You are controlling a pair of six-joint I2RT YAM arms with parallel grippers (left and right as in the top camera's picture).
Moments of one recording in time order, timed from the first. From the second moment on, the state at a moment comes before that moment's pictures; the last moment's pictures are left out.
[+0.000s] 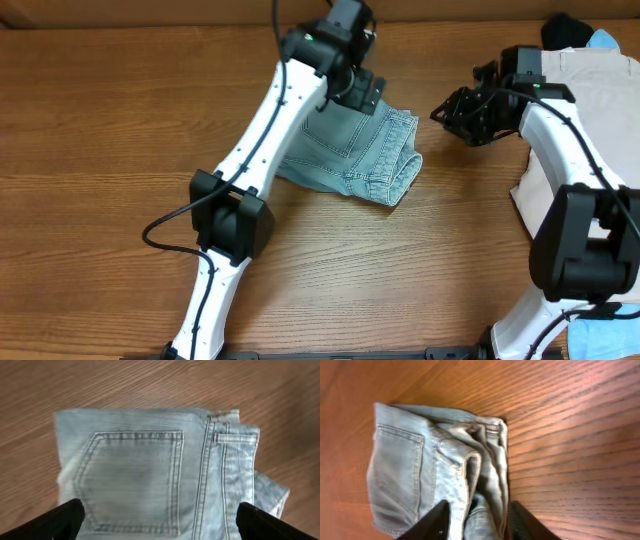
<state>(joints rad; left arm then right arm) -0.49 2.40 2.52 -1.25 0.09 -0.10 -0.07 1.94 1.49 -0.74 -0.51 0.37</state>
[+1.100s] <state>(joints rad) -0.54 2.67 2.50 -1.18 0.19 0.37 -0.32 1.93 1.51 -0.91 -0.50 0.28</state>
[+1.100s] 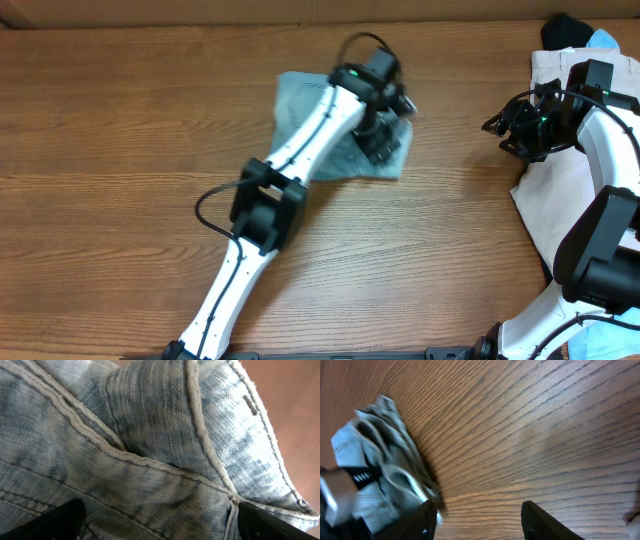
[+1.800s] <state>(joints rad) 0.35 2.70 2.51 -0.85 0.13 -0.17 -0.27 1.93 1.51 -0.90 -0.50 0.28</state>
